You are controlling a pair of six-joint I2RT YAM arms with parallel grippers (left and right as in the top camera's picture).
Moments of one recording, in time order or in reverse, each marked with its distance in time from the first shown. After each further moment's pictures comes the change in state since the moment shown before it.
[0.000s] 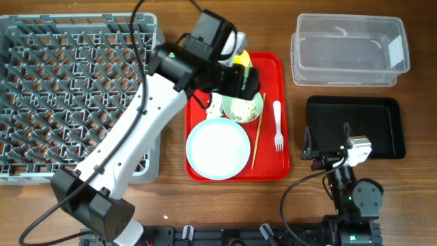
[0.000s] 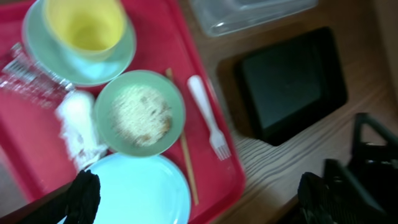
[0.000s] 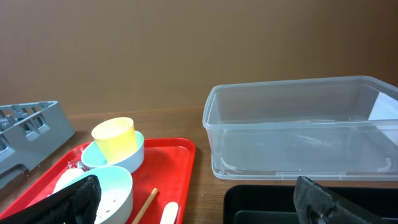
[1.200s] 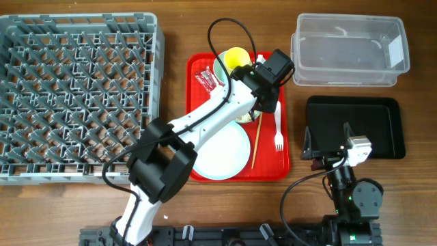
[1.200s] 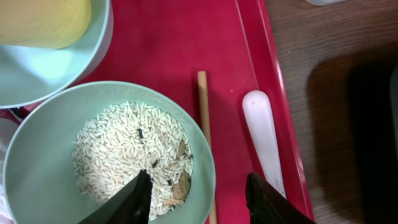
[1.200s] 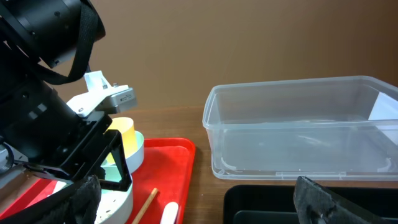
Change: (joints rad) left arm -0.214 0.401 0.004 0.216 -0.362 -0.186; right arm 0.000 0.000 0.000 0.000 0.000 0.000
